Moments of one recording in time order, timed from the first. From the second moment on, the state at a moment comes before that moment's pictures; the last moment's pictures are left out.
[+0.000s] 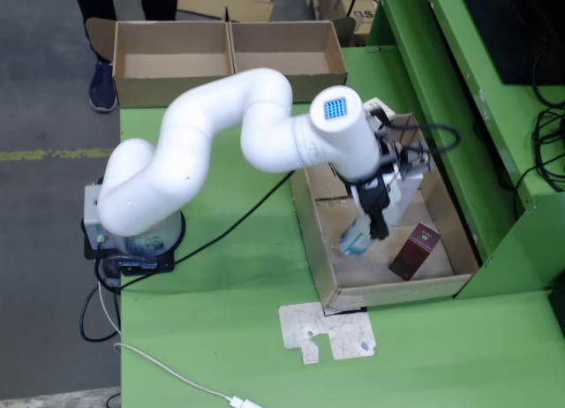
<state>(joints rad) -0.24 -0.63 -0.33 -0.11 1.69 -0.16</state>
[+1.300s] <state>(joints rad) -0.27 -0.79 -0.03 0.28 1.56 -0.10</state>
